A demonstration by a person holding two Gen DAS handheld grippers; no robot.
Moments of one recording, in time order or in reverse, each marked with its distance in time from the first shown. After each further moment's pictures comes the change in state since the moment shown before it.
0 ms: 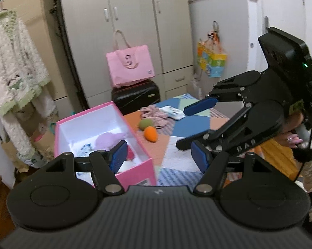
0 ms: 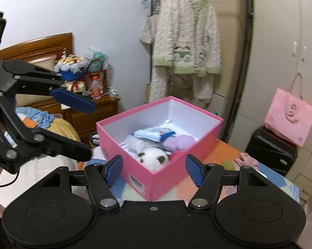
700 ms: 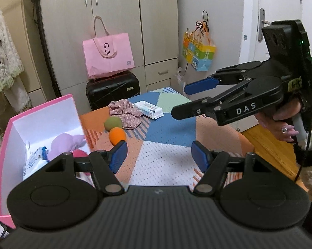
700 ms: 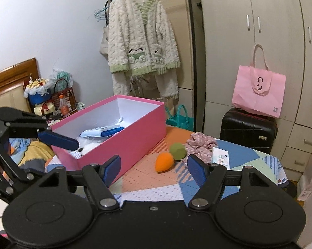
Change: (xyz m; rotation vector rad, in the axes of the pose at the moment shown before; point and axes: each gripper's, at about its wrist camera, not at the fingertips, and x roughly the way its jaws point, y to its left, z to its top) left arm 0.121 -0.033 0.002 -0.031 0.034 -0.086; right arm 0.003 -0.118 -0.056 0.193 -0.065 -0.076
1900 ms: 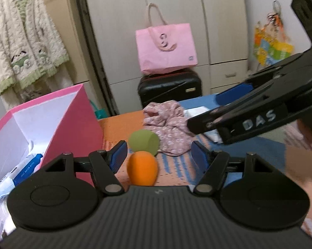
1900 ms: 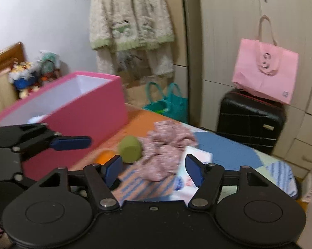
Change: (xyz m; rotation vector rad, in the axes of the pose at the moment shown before) left arm 0.177 0.013 0.010 -0.112 -0.014 0.414; right arm 0.132 -0.101 0.005 -0.010 0.140 0.004
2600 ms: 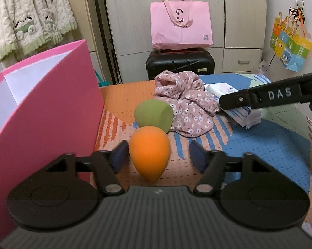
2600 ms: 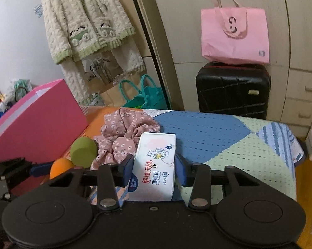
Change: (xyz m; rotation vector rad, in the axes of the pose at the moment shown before) left arm 0.041 0.014 -0.016 -0.118 0.127 0.005; right arm 0.038 -0.051 -0.024 0.242 0.013 -0.036
